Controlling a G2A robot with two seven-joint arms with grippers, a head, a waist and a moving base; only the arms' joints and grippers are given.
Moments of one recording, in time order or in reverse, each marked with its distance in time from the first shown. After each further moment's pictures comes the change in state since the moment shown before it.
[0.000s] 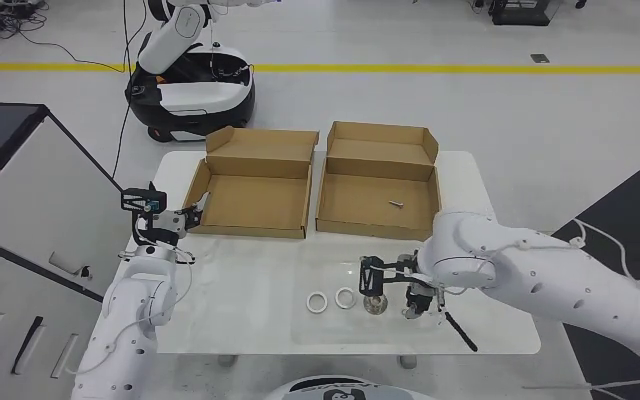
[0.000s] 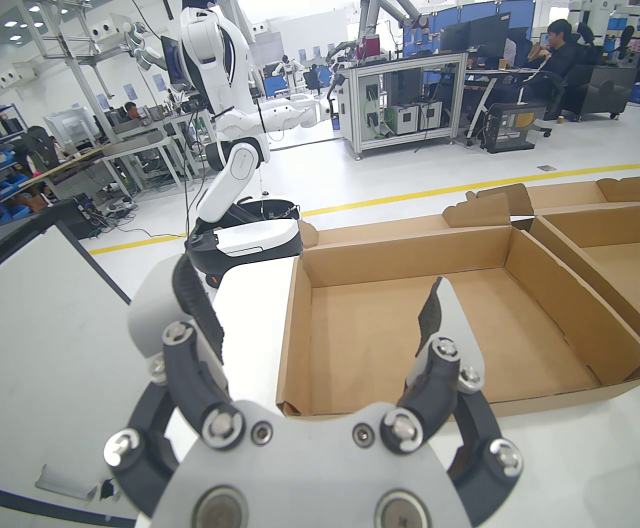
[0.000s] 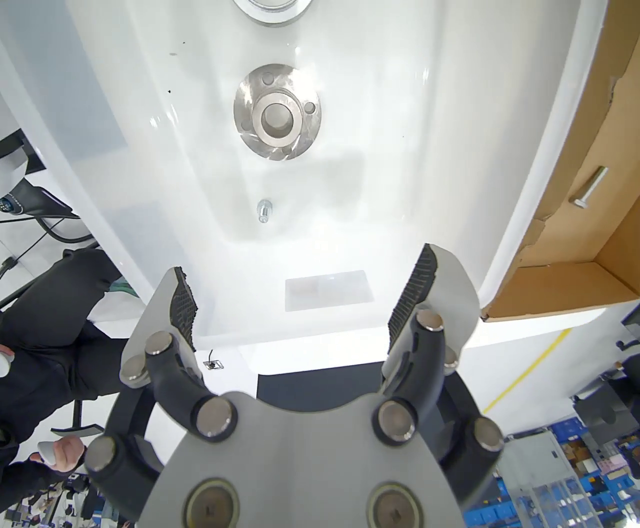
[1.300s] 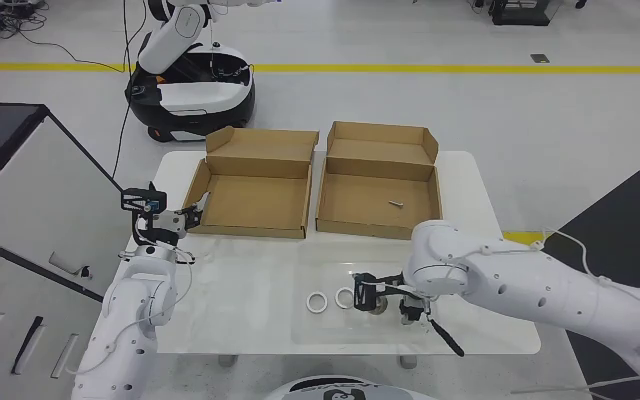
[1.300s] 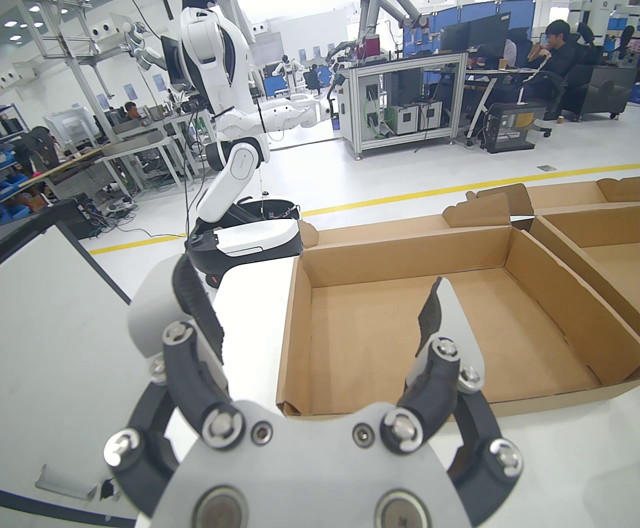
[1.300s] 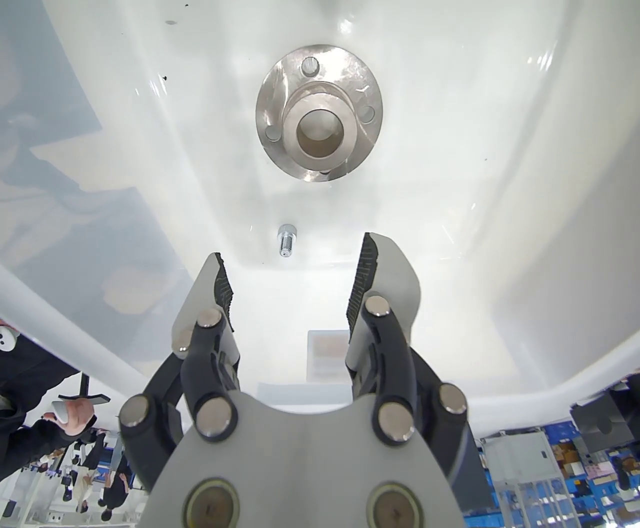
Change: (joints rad) left arm 0.000 0.000 0.000 0.000 0.000 0.000 0.000; right arm 0.009 -0.072 -0.139 0.107 -0.026 -0.006 -0.005
